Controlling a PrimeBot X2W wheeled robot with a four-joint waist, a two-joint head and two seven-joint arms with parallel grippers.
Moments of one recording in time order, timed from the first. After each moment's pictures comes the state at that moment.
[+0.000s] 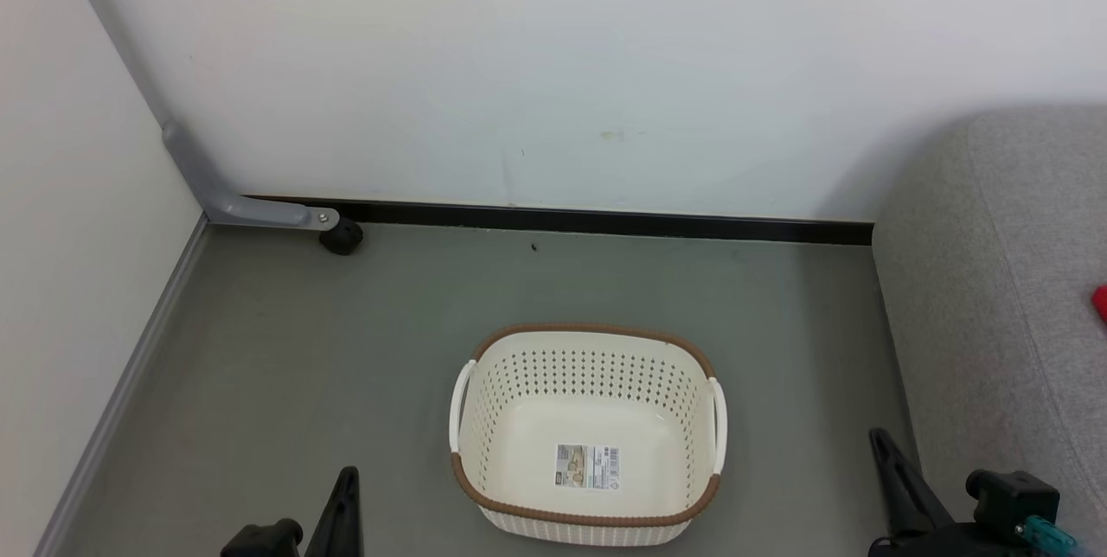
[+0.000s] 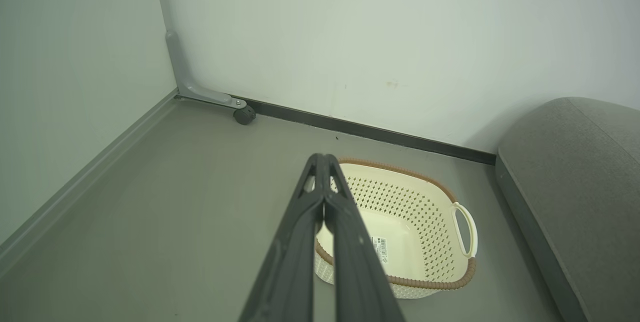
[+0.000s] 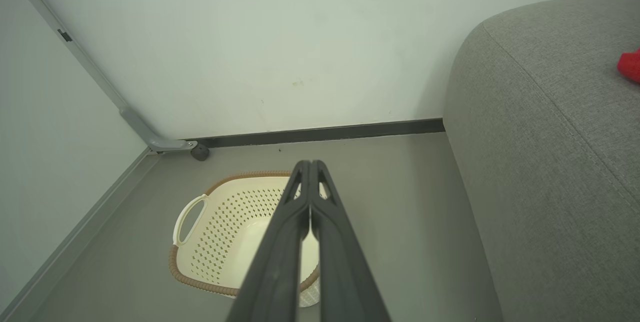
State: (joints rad) left arm -0.01 0.13 -0.27 0.40 -0.49 0.07 -0.24; right arm -0.06 -0.16 0.23 0.47 0.42 0.07 -0.25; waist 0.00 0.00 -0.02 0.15
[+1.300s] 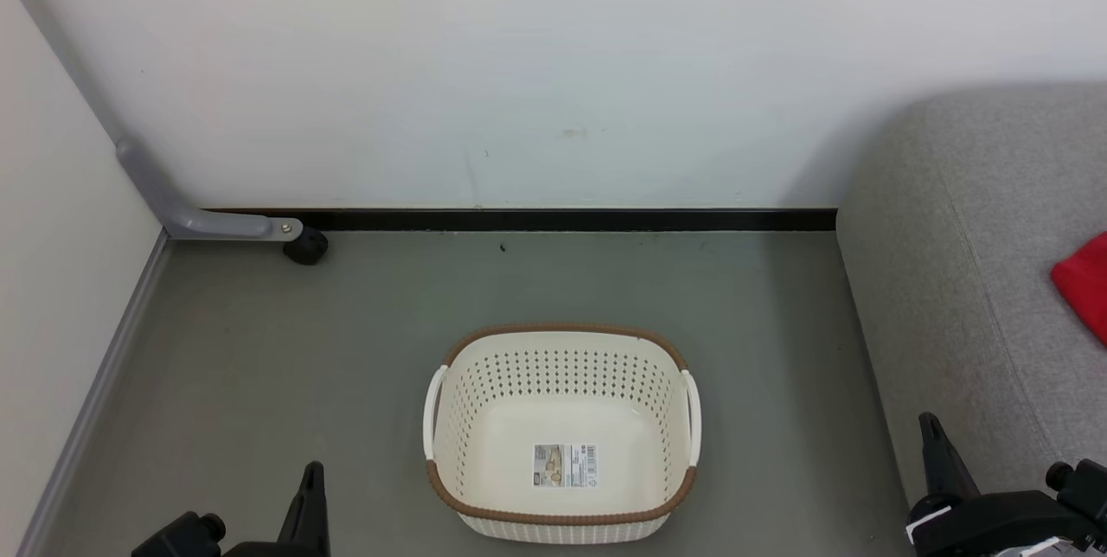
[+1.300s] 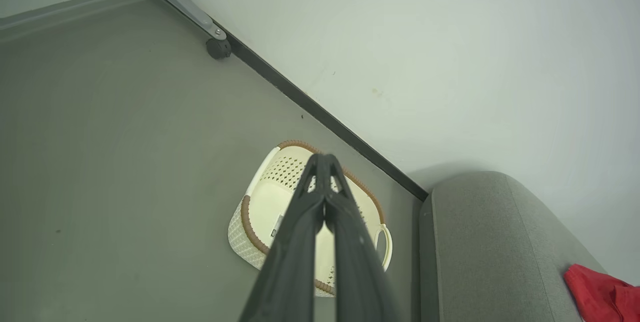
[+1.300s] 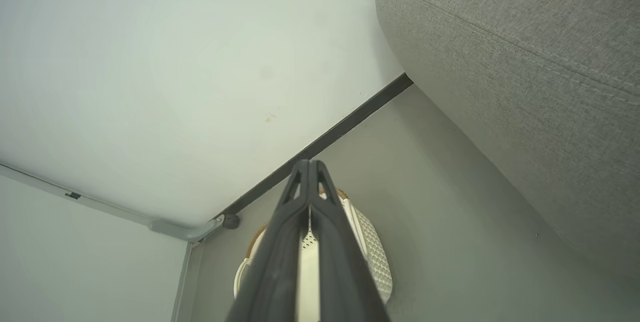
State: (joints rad) left arm -0.02 0.10 -0.13 0.38 -0.89 0.00 -0.10; right arm -0.06 -0.11 0.09 0.42 0.85 0.08 -0.11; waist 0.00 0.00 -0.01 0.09
